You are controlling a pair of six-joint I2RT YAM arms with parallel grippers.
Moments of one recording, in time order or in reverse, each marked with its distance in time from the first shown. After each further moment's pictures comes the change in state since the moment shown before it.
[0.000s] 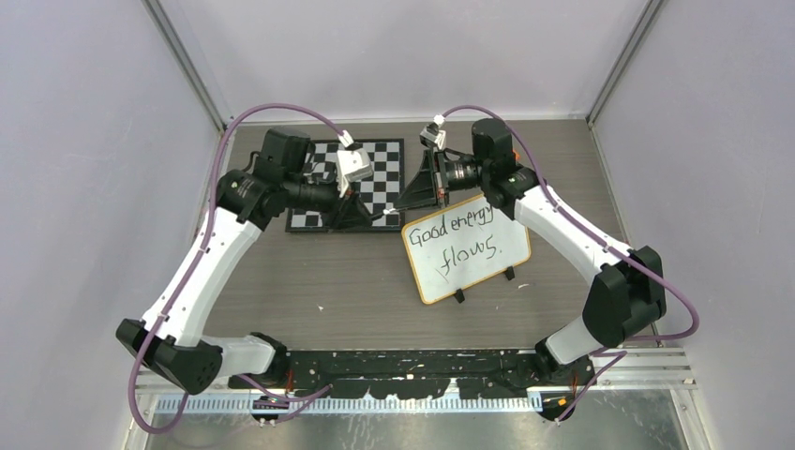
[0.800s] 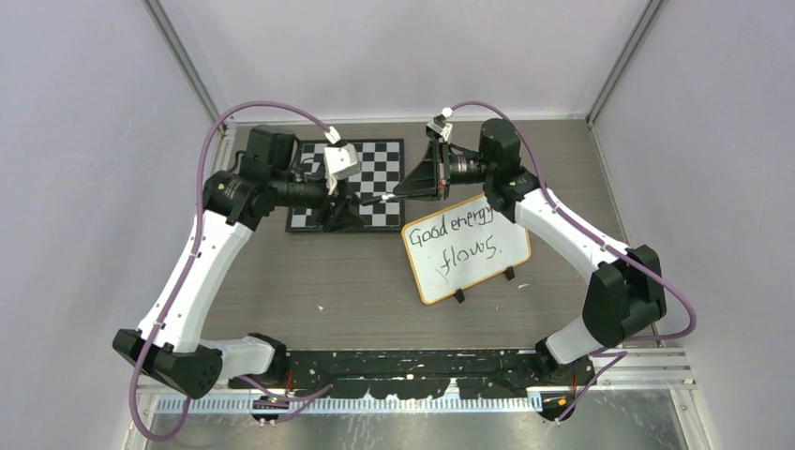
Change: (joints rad) left arm 0.069 -0.024 0.012 -0.010 0.033 0.064; right arm -0.028 0.000 -0.045 0.249 0.036 0.198
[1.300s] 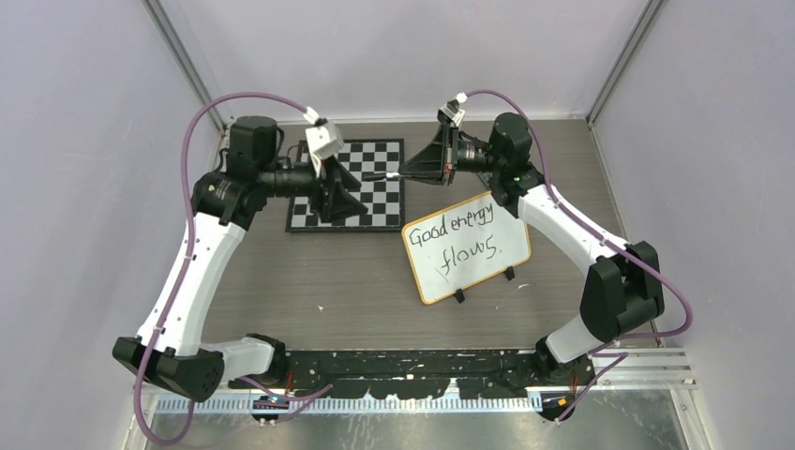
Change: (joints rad) left arm 0.105 -0.019 -0.020 0.228 0.163 -0.272; right arm -0.050 0.027 0.011 0.180 0.041 0.127
